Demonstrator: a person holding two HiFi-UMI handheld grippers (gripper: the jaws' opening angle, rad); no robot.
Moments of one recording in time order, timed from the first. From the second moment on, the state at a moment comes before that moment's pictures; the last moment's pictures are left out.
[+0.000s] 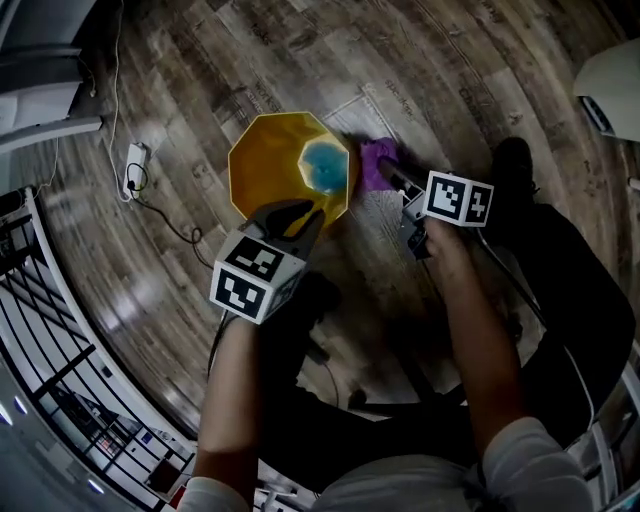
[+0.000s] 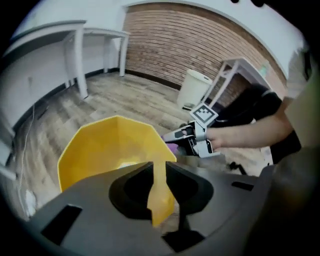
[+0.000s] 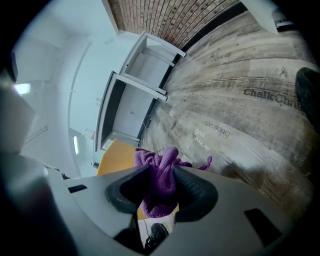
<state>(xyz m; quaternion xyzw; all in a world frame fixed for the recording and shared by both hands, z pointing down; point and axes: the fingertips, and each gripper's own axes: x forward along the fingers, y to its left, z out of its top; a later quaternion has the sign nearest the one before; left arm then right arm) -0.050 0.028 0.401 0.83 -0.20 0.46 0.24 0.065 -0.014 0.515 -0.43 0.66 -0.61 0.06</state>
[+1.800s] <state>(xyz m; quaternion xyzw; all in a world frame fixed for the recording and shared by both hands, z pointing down) -0.008 0.053 0.442 0.84 -0.08 0.50 0.21 0.029 -0.032 0.592 -0.36 0.71 -0.60 -0.04</state>
